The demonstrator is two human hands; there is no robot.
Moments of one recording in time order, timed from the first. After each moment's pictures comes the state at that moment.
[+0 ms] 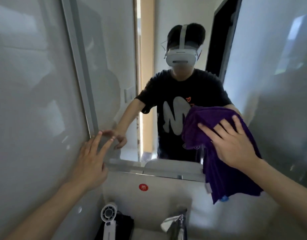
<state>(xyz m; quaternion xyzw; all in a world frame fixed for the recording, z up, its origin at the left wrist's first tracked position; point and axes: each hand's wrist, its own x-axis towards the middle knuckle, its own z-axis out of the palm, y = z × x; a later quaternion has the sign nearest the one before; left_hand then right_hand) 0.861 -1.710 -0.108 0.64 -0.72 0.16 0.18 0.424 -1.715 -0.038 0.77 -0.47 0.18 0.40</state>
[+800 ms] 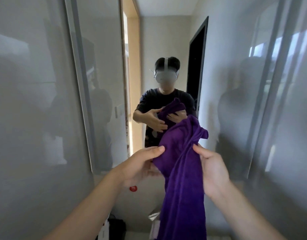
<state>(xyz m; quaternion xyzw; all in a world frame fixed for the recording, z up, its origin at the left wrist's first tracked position) 0.689 -1.567 0.012 0.34 -0.61 -0.63 0.35 0.494 -1.533 0.002 0.33 -0.25 0.63 -0.66</state>
